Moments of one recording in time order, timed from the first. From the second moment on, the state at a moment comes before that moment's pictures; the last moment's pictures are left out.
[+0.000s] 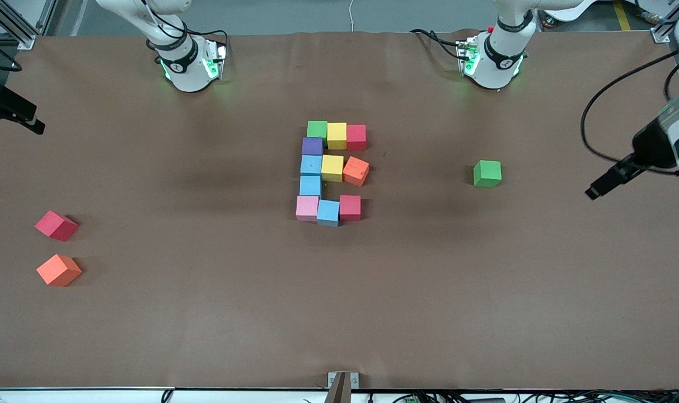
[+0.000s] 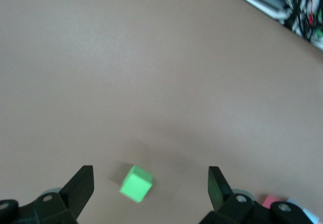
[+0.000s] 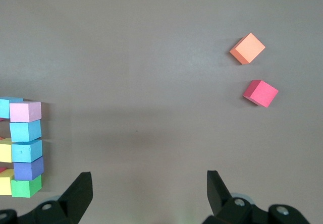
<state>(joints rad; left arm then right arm) -0.11 -0.02 0.09 -1.69 -0.04 1.78 -0.43 -0.06 -0.05 -0.02 -1.51 0.04 1.47 -0.07</state>
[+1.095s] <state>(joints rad) -0.05 -0.15 0.03 -1.76 -0.05 1.74 0.00 -0.03 -0.05 -0.02 -1.51 0.04 1.48 -0.07</state>
